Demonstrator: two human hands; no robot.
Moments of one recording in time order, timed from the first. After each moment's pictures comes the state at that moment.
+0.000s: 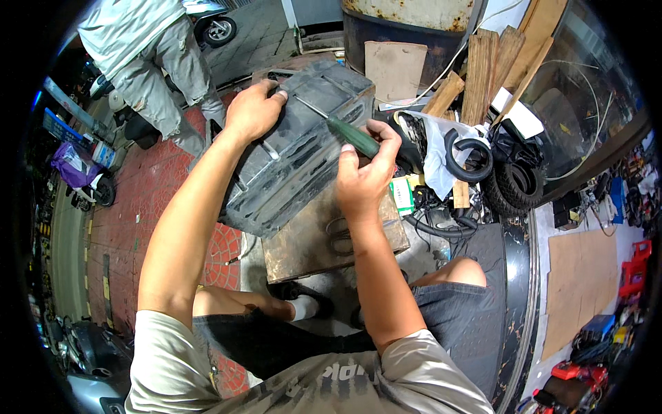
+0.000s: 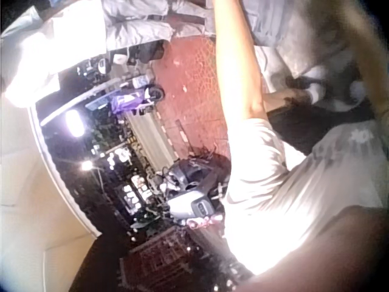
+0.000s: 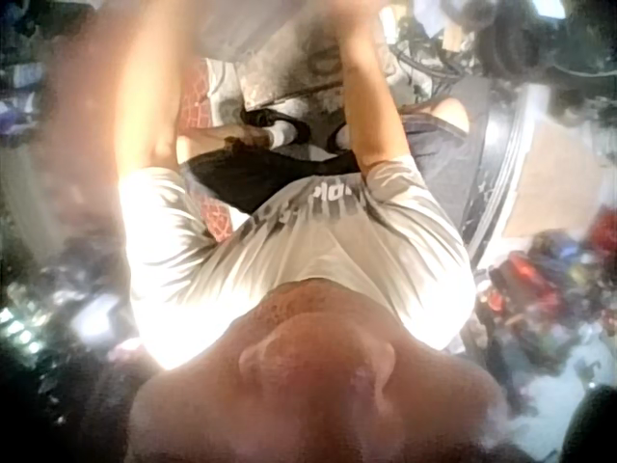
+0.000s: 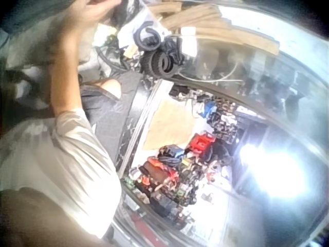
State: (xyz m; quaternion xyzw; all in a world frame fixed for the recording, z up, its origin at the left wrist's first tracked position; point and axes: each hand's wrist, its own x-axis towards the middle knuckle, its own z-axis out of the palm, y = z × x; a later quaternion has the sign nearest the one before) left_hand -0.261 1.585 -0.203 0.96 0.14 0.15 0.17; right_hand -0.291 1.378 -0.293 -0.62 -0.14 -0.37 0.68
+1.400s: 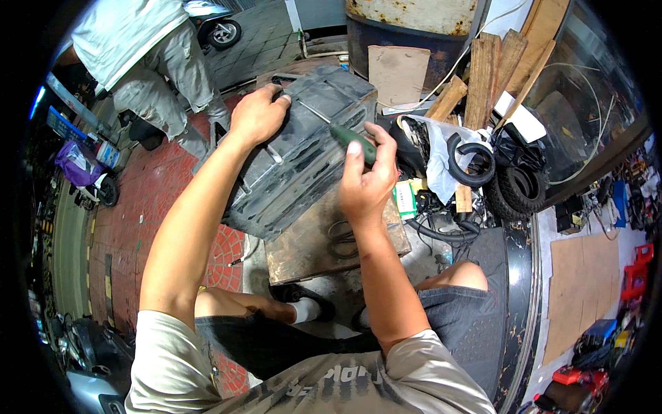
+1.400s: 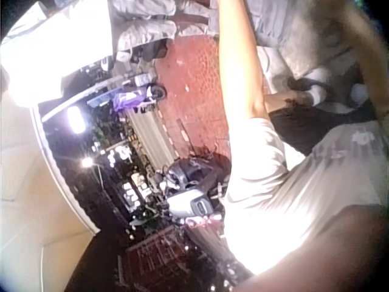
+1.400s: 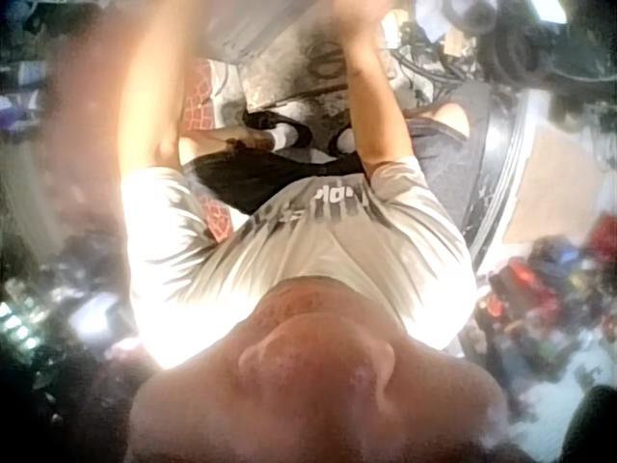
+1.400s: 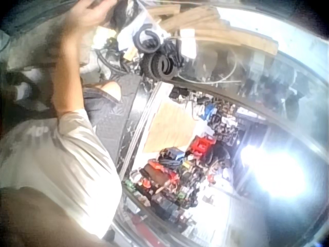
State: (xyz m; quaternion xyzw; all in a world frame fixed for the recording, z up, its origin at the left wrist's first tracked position) left_hand -0.255 1.578 -0.202 0.96 0.14 0.15 0.17; right_hand -0.290 1.362 -0.289 -0.67 -0.15 -0.34 0.65
